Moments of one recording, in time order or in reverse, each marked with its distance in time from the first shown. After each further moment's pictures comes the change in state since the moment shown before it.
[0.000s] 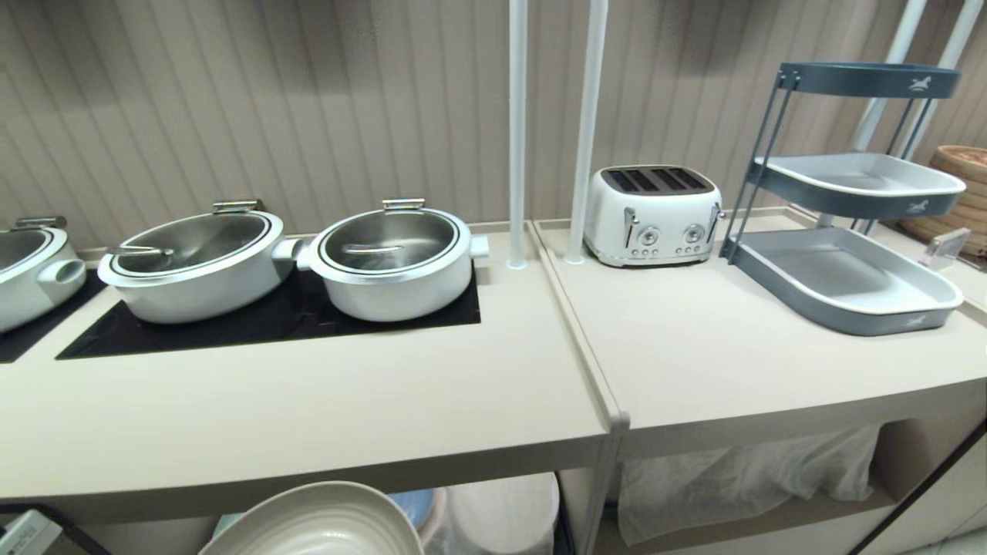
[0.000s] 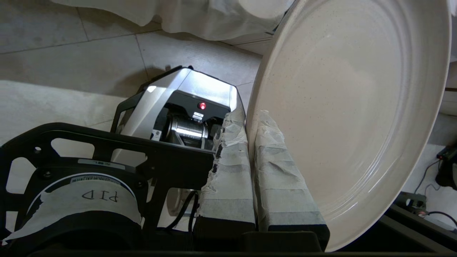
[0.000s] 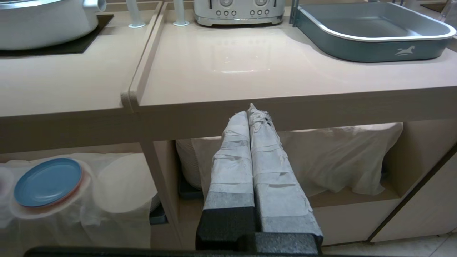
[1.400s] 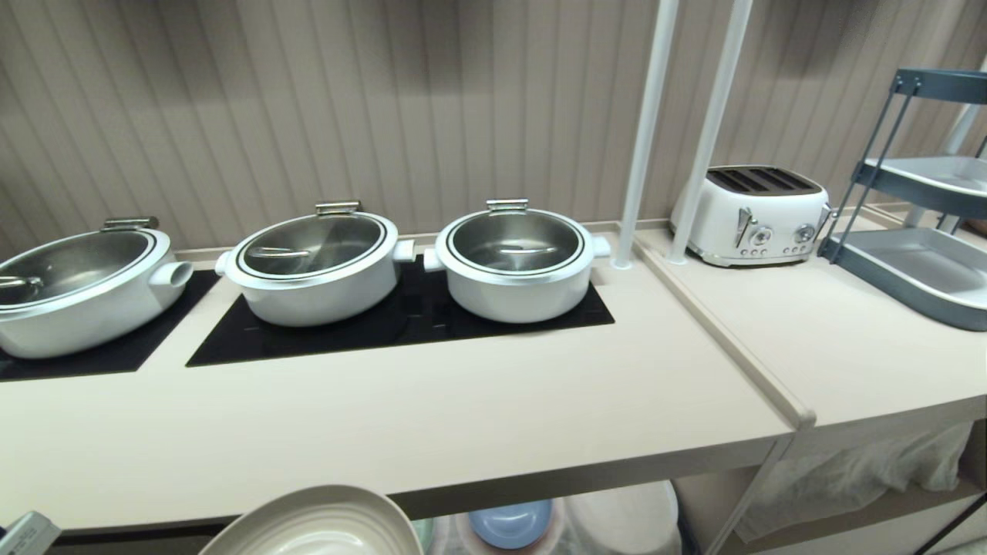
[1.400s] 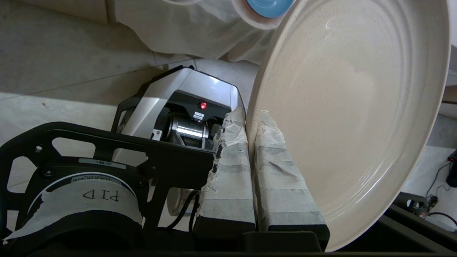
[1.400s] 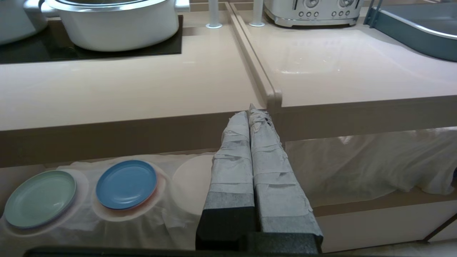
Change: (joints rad) left arm 0.000 0.000 0.001 0.001 0.001 -0.001; right arm 0.000 0.000 0.000 0.000 0.000 0.000
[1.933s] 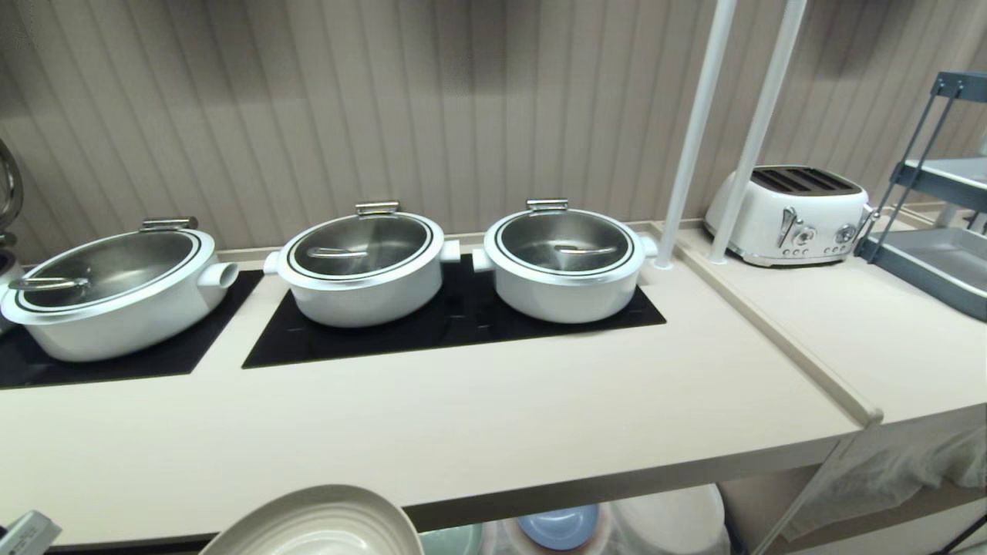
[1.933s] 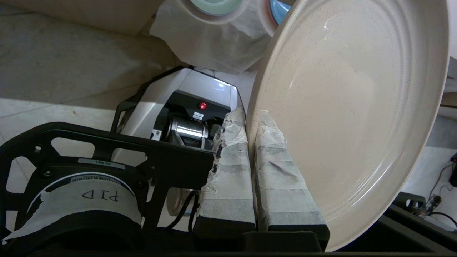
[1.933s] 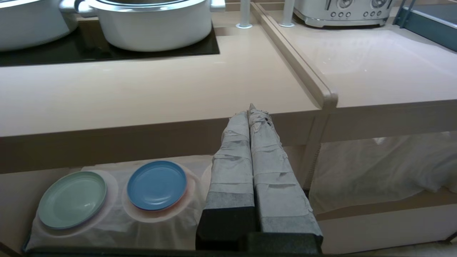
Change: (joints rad) left arm 0.000 0.000 -0.001 0.000 0.000 0.000; right arm 0.000 0.000 0.000 0.000 0.000 0.000
